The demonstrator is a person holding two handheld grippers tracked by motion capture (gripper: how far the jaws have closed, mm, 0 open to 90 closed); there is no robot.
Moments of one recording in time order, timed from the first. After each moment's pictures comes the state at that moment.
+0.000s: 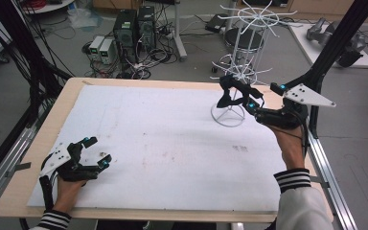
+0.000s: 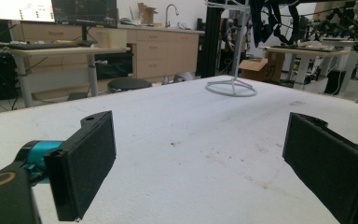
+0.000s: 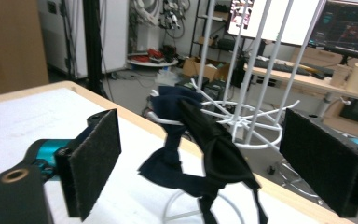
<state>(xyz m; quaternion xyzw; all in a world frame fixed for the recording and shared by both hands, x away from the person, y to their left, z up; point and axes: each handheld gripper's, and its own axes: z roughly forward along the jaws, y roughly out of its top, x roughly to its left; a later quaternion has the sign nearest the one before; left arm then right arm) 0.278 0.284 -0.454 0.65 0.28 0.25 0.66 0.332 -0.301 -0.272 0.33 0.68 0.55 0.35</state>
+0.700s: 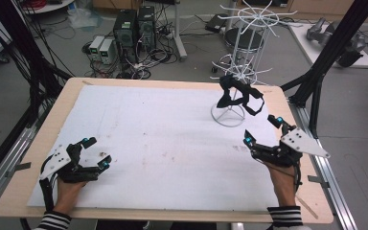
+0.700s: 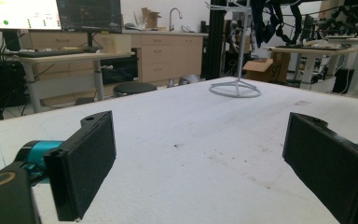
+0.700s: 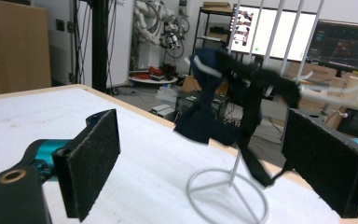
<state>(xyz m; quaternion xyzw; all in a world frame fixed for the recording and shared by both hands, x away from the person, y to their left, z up) 0.275 0.283 -0.454 0.64 0.28 0.27 0.66 0.271 -0.296 -0.348 0.32 0.65 0.58 0.38</state>
